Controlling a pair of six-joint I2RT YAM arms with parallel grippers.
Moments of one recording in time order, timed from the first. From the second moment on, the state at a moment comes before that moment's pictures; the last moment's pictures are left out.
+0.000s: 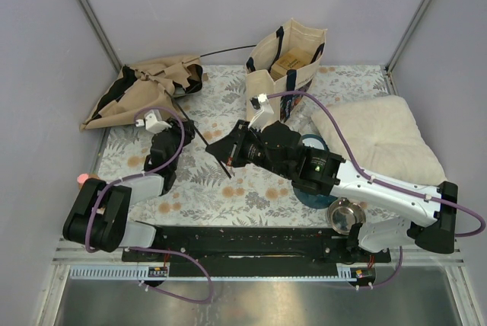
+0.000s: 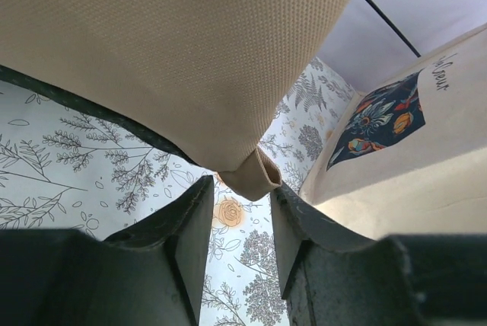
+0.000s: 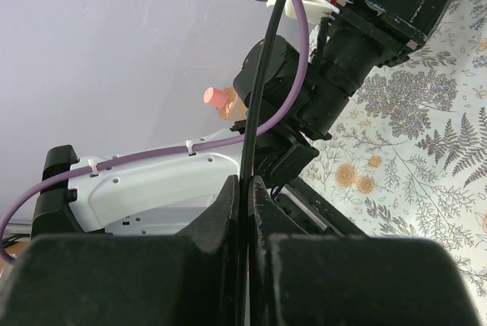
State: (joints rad) left arm -0.26 1.35 0.38 0.83 -0.22 -0.73; right arm 1.18 1.31 1.28 -0.12 0.19 0.95
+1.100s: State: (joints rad) left arm -0.31 0.99 0.28 0.56 -0.18 -0.57; right arm 1.18 1.28 0.96 0.11 0.07 0.93
